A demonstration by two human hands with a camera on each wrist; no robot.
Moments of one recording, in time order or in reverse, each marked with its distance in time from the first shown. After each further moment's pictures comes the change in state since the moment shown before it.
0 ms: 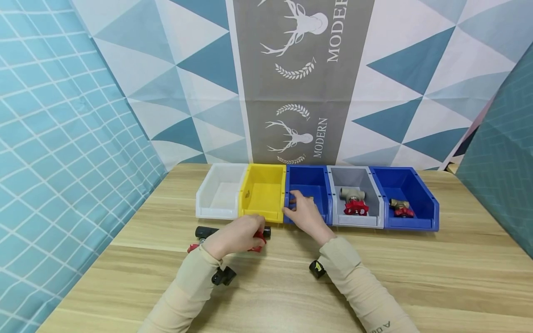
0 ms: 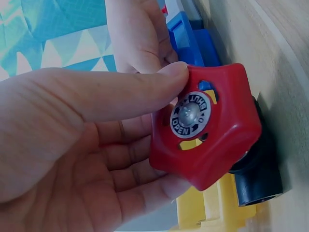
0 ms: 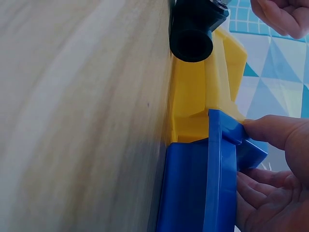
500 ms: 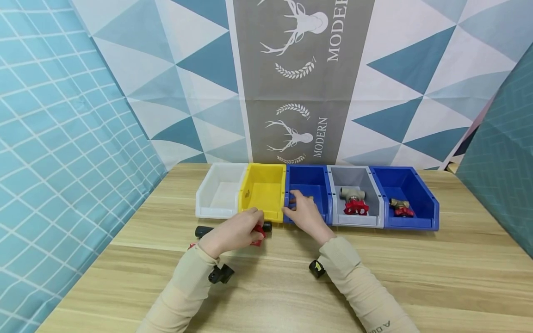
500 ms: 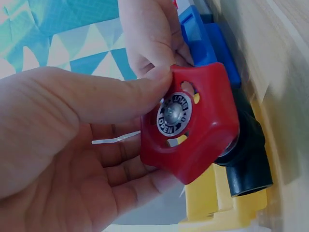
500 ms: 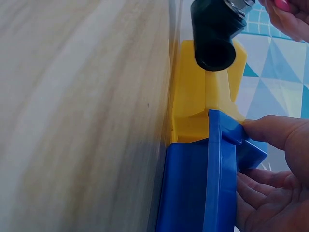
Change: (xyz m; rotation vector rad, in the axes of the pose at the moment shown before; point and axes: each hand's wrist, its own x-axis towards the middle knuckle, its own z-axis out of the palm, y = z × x) left_hand -0.003 0.000 -0.008 0.029 0.081 0.041; right_hand 0.000 0.000 0.000 -0.008 0.004 -0.006
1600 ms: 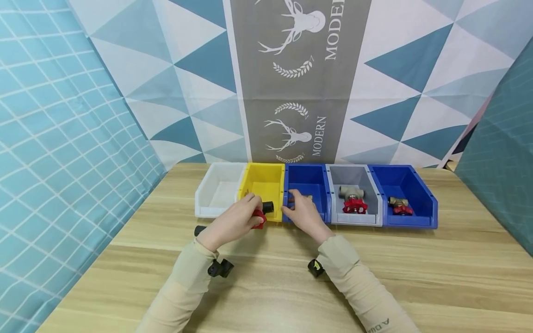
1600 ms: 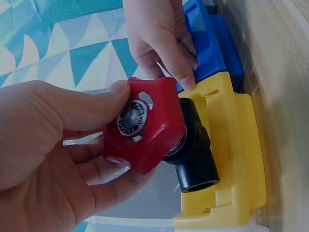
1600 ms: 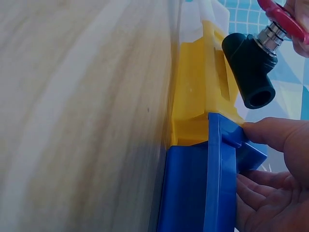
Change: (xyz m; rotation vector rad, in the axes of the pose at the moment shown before) left_hand 0.009 -0.007 -0.005 -0.001 0.192 0.048; right_hand 0.000 0.001 0.000 0.002 -0.005 -0.009
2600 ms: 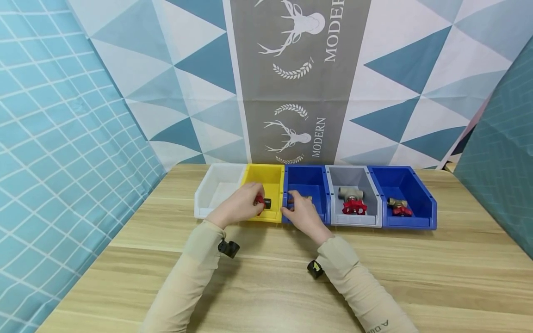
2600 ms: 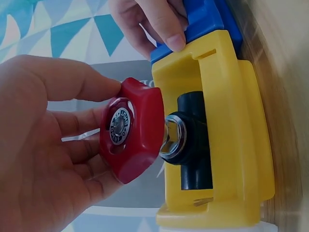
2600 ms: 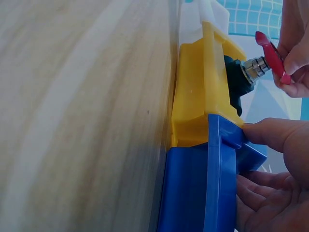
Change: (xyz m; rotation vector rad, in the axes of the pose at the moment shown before) left_hand 0.040 -0.021 -0.002 -0.033 -0.059 -0.114; right_hand 0.000 0.001 0.002 -0.017 0.009 0.010
